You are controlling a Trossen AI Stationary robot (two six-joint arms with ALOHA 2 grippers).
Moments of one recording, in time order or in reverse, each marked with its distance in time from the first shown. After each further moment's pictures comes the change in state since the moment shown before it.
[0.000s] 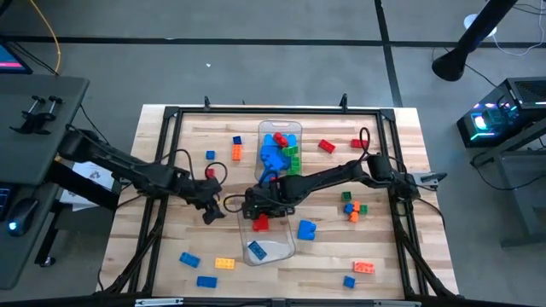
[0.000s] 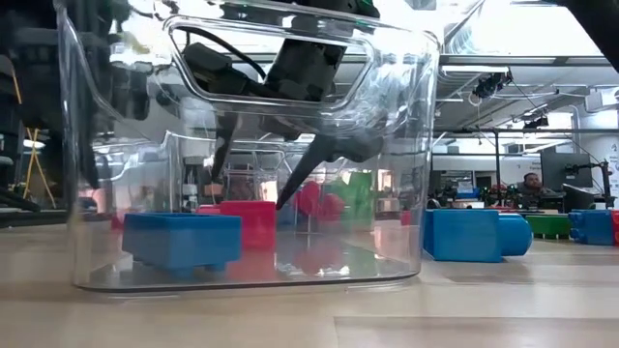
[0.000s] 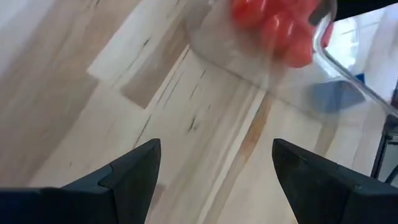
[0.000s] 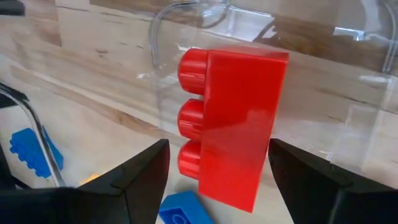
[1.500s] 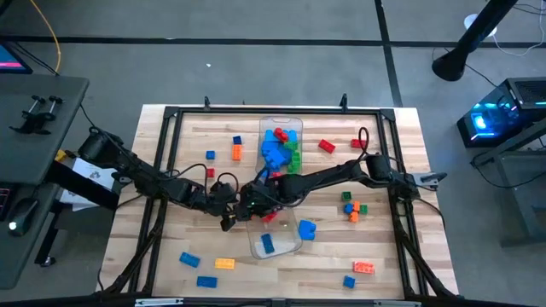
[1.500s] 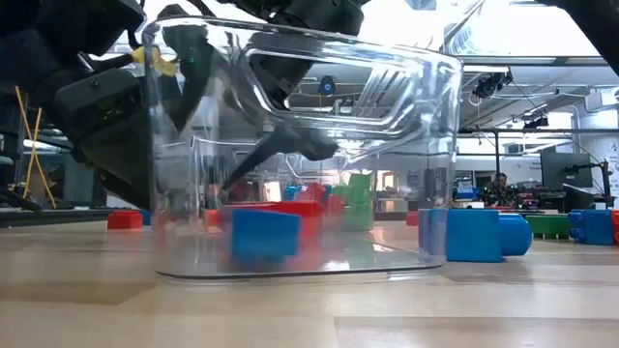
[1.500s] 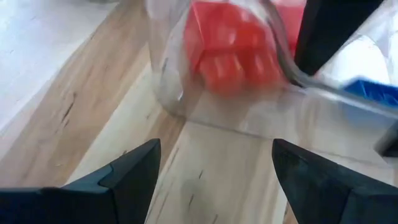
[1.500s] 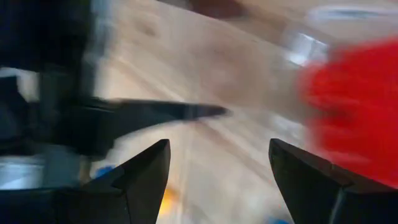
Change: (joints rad) left arm -0.097 0.347 0.002 0.443 -0.331 0.165; right arm -0.004 0.008 0.024 0.191 0.002 -0.201
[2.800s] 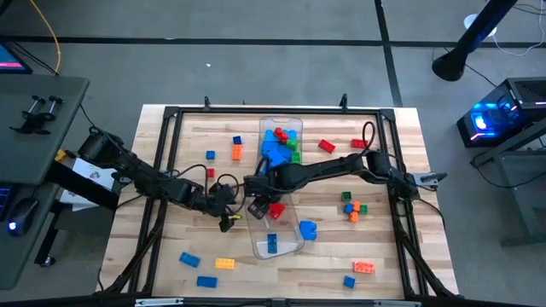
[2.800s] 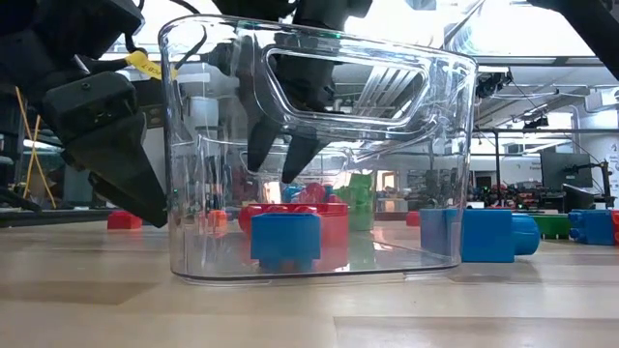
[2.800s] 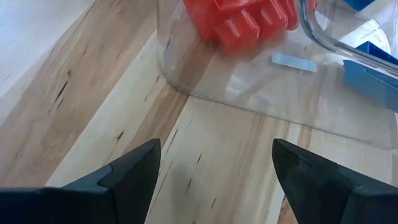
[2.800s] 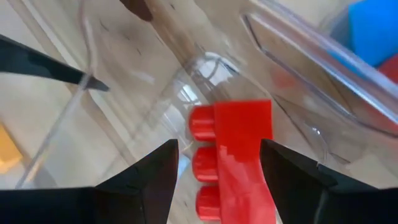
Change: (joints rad) left arm -0.001 0.000 0.000 -0.031 0.029 -0.035; right arm -0.052 -0.005 0.105 -0.419 0.107 -0.568
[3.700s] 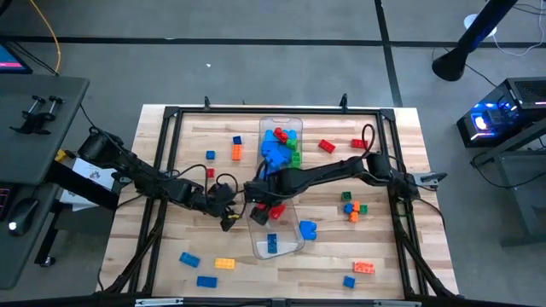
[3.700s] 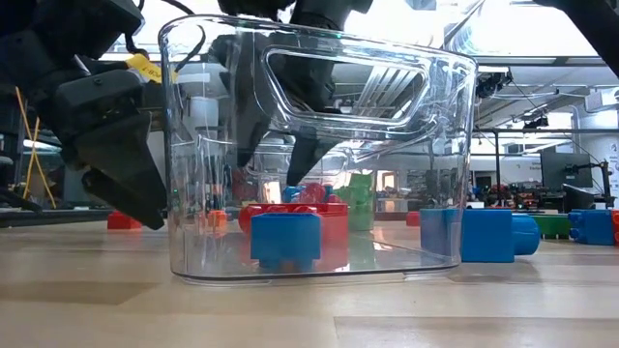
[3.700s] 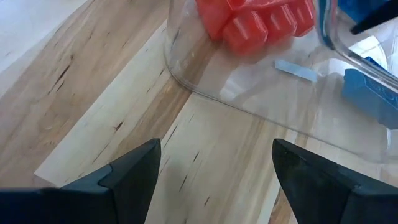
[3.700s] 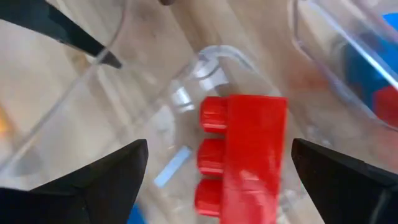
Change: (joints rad) left arm 0.000 0.000 0.000 -0.001 0.003 -0.102; right arm 0.033 0.002 0.000 0.002 0.029 -0.114
